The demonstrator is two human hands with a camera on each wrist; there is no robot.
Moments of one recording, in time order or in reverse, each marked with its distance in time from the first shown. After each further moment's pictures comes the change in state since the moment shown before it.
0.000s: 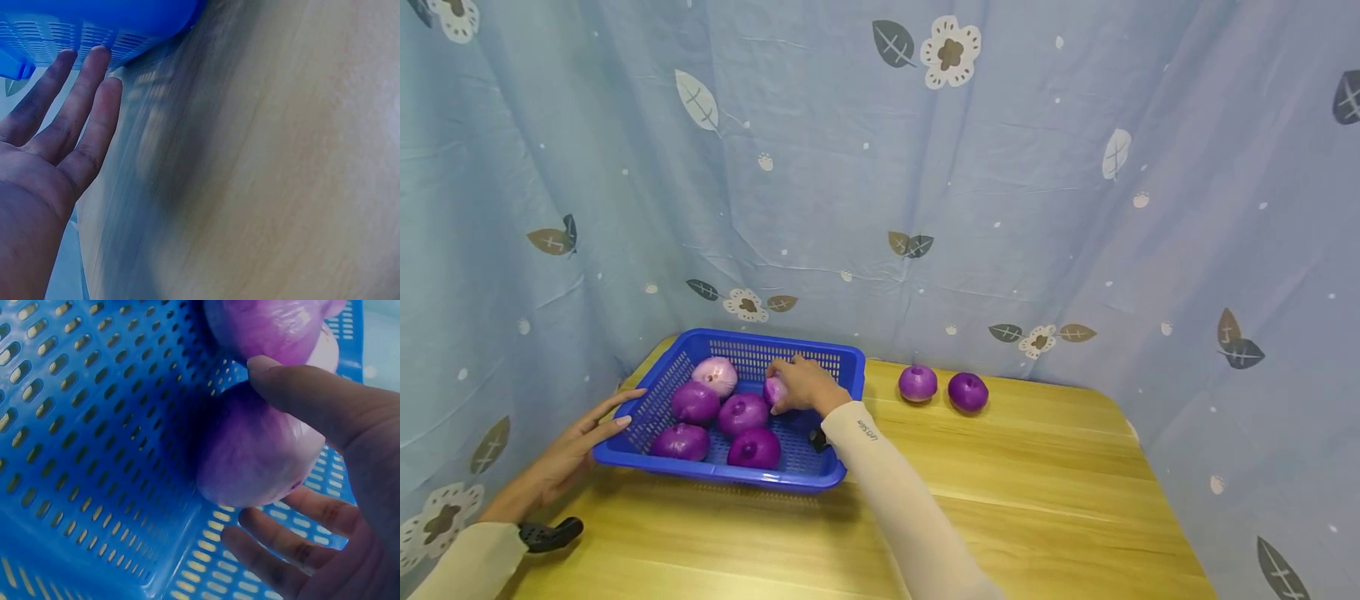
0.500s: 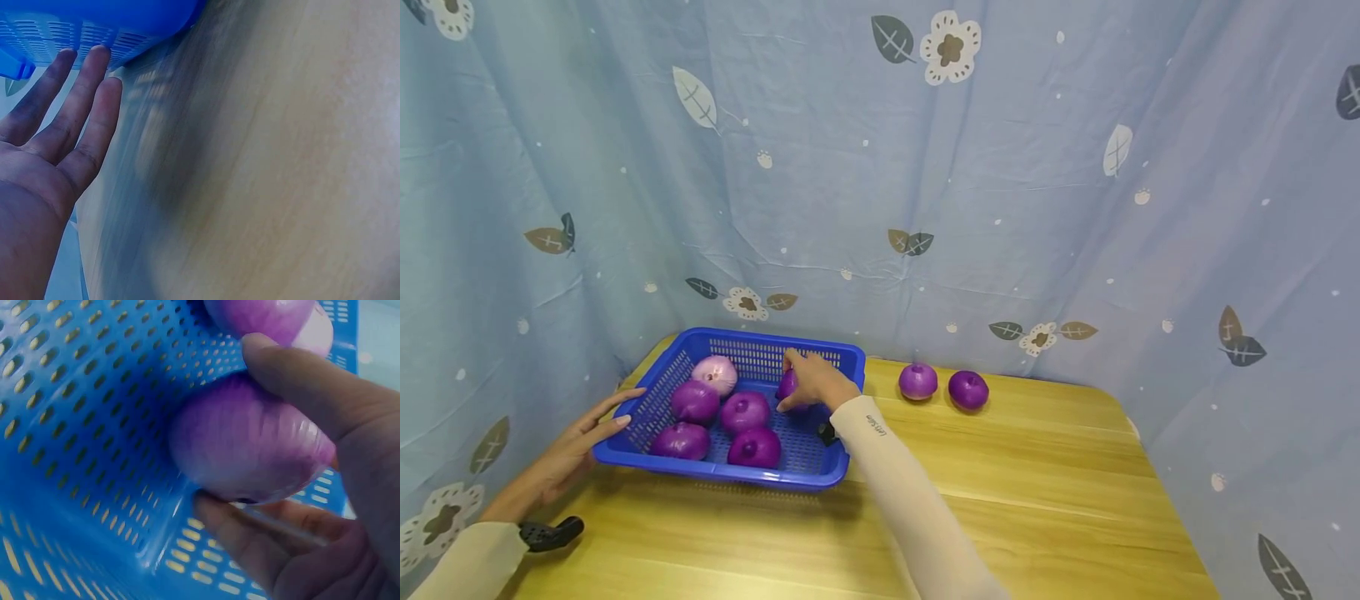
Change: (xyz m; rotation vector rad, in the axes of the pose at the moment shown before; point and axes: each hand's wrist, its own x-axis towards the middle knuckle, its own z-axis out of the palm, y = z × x) left_hand 0.000 0.000 -0.001 0.002 -0.006 0.006; right_hand -0.005 0.010 -0.009 0.036 -0.011 0.051
